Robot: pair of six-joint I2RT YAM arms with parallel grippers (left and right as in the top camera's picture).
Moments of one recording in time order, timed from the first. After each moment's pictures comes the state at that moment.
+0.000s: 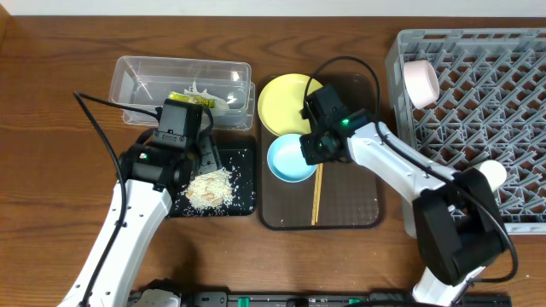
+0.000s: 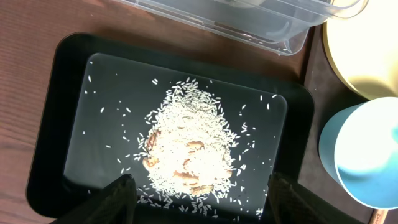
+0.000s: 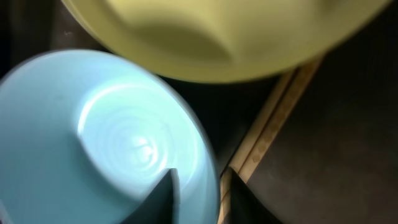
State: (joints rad) left arm -0.23 1.27 1.05 -0.93 -0.11 -0.47; right arm 0.52 1.88 1.25 -0.63 -0.10 0.25
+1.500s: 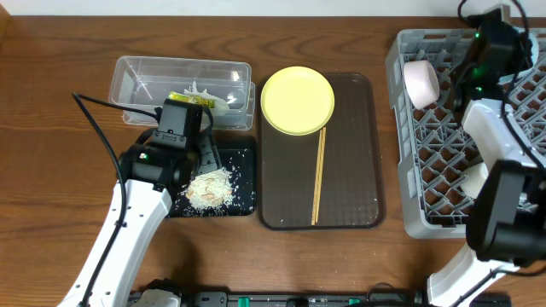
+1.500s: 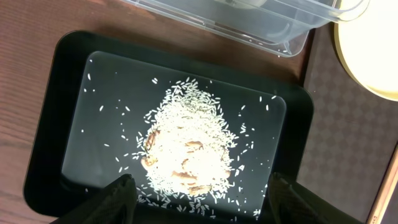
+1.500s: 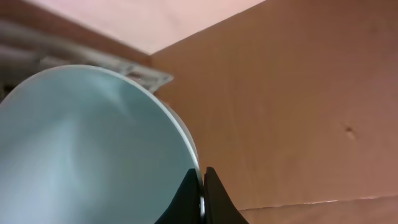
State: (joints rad) left arm -0.23 1.27 1.05 -0.93 -0.11 -0.49; right arm -0.14 1.92 1.32 0.29 0.82 -0.88
